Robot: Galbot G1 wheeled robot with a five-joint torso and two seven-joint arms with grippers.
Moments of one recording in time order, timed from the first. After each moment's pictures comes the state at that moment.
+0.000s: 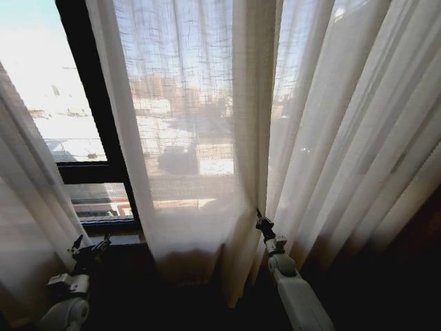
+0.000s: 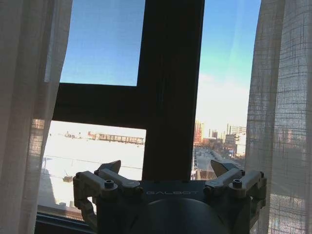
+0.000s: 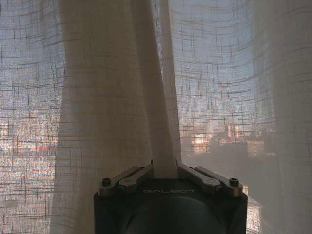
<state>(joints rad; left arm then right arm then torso) 1.40 -1.18 -0.88 -1.73 -0.54 -0.17 0.00 -0.90 1.35 0.46 1.27 0.25 0.30 -0.08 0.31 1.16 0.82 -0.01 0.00</state>
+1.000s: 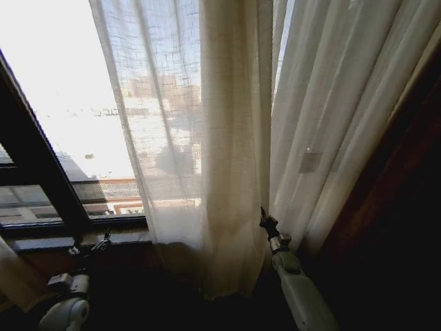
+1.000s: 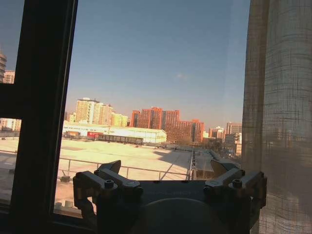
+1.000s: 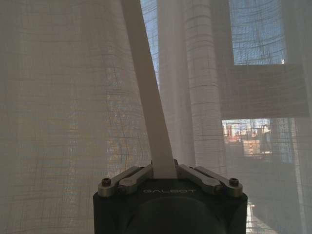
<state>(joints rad) 1.40 -1.18 -0.88 -1.73 -0.54 -0.17 0.00 -0.88 1.32 0.47 1.24 0.30 0.31 -0.10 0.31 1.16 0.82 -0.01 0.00</state>
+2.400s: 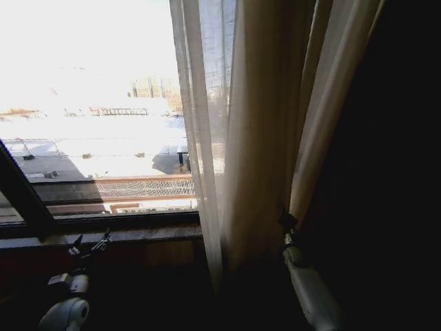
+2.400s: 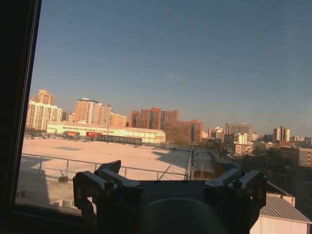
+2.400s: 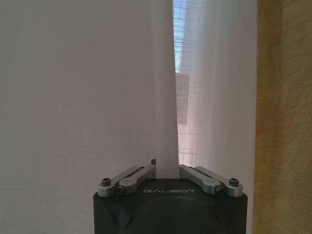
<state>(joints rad) 1.40 -1.18 -0.88 -1.73 -0.54 -0.17 0.00 -0.80 1.26 0.55 1.13 0.13 0.28 0.15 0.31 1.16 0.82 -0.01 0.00</state>
